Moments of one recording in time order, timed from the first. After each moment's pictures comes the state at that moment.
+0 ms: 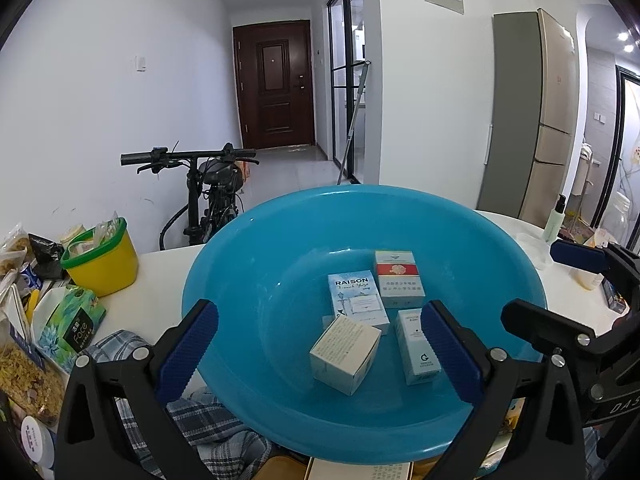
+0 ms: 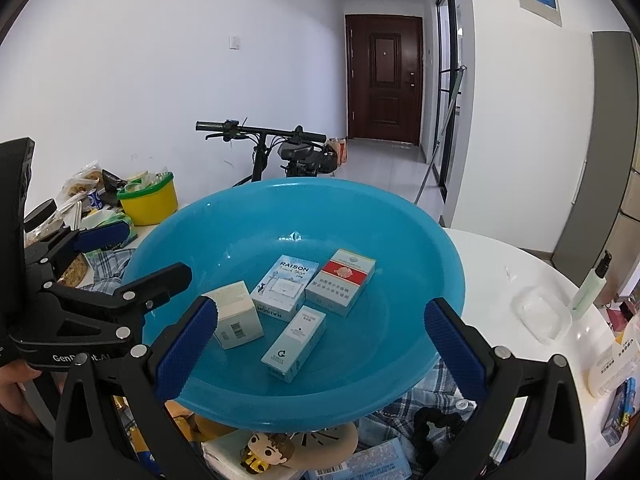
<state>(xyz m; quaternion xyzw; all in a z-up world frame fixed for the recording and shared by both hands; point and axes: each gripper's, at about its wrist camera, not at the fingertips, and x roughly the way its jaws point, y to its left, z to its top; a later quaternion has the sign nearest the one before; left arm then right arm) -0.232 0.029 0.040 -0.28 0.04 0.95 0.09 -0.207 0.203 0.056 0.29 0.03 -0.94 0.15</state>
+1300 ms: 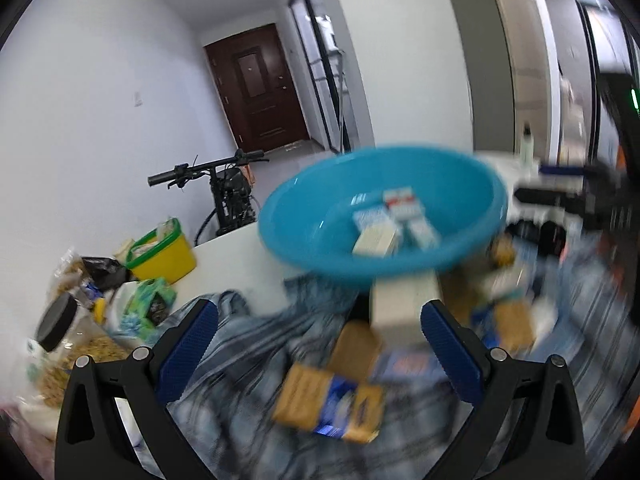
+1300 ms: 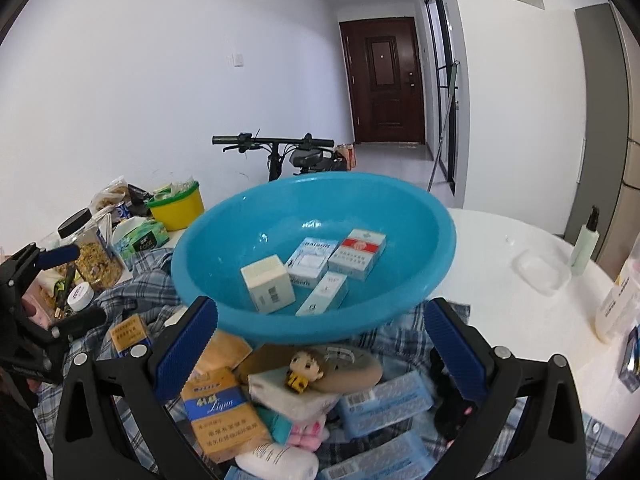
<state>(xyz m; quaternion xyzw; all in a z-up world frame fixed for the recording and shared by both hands) -0.096 -0.019 0.044 -0.29 0.18 0.94 0.09 -0.139 0.222 0.054 0.28 -0.02 -0.94 0.18</state>
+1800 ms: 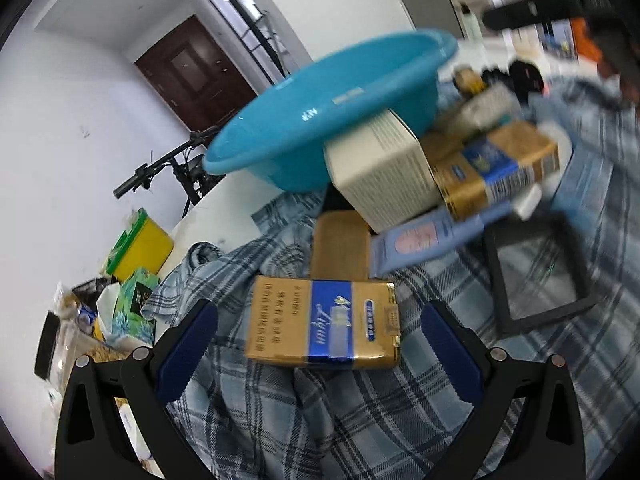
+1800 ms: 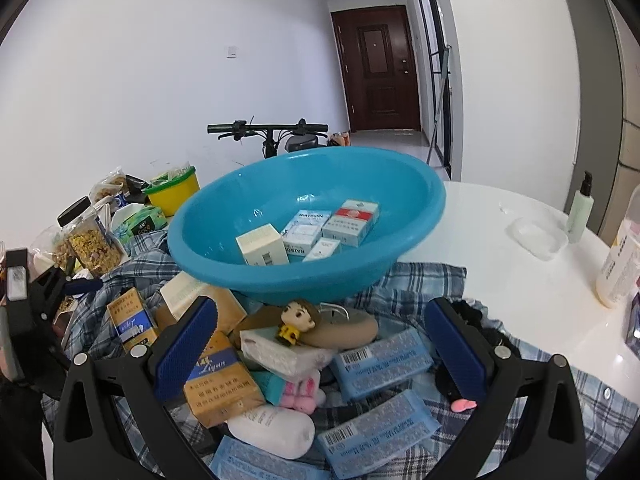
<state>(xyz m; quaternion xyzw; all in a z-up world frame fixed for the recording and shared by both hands) -0.091 -0.006 -0.043 -0.34 0.33 0.87 0.13 -0.122 0.235 0.030 0.30 -0.03 -0.94 0.17</state>
